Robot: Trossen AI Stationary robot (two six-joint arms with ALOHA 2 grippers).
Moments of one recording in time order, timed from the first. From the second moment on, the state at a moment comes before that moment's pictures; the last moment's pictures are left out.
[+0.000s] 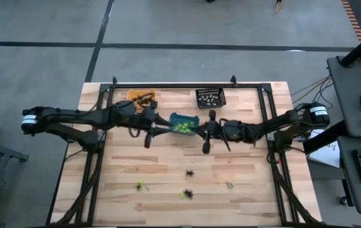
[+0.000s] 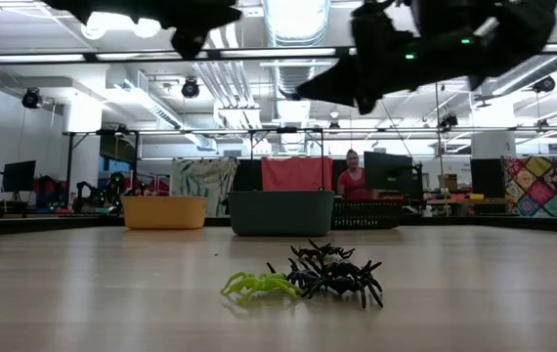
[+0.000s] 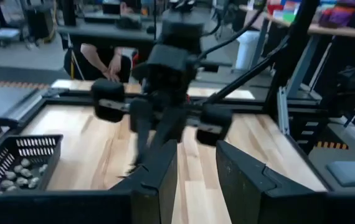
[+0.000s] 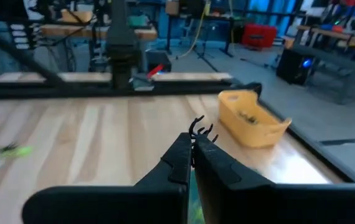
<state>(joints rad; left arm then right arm) 0.08 1.11 0.78 0.15 0.17 -0.07 0.01 1.51 0.60 0.80 0.22 -0.05</state>
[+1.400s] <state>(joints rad) 0.08 0.47 0.42 0.24 0.10 -0.15 -0.36 2.50 2.05 0.10 0.10 0.09</state>
